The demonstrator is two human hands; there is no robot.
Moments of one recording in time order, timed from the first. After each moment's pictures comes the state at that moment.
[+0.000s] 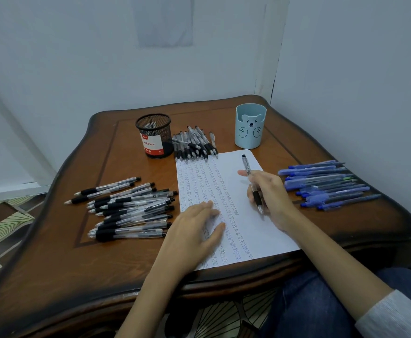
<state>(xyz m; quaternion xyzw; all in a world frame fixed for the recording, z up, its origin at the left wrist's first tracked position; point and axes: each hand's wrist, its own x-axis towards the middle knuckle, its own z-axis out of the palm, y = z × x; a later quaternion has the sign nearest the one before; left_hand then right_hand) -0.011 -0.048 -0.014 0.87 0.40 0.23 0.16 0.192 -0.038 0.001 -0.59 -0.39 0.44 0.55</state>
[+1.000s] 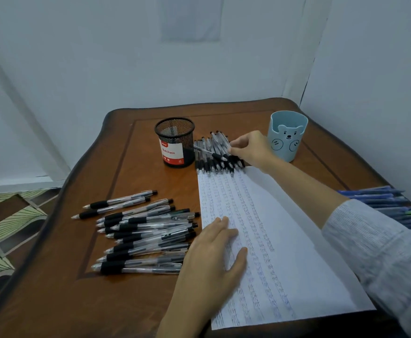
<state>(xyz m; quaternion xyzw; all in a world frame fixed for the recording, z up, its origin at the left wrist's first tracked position) -0.013 -0.029 -0.027 0.82 0.45 0.28 0.22 0.180 0.149 0.029 -0.69 -0.57 0.23 0.39</state>
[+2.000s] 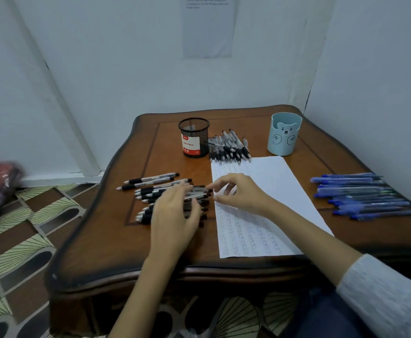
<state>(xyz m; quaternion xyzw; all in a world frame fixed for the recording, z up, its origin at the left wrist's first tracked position) -0.077 -0.042 -0.004 0.75 0.53 0.40 0.04 0.107 -0.004 0.016 -0.53 -0.72 0.30 0.32</state>
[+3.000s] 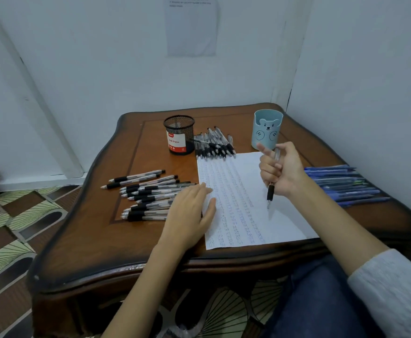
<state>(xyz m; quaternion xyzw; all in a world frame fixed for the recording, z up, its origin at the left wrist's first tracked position) -0.042 -0.042 -0.007 0.85 0.44 0.27 0.07 0.184 -0.023 0.048 -0.35 -0.18 0.65 0.65</state>
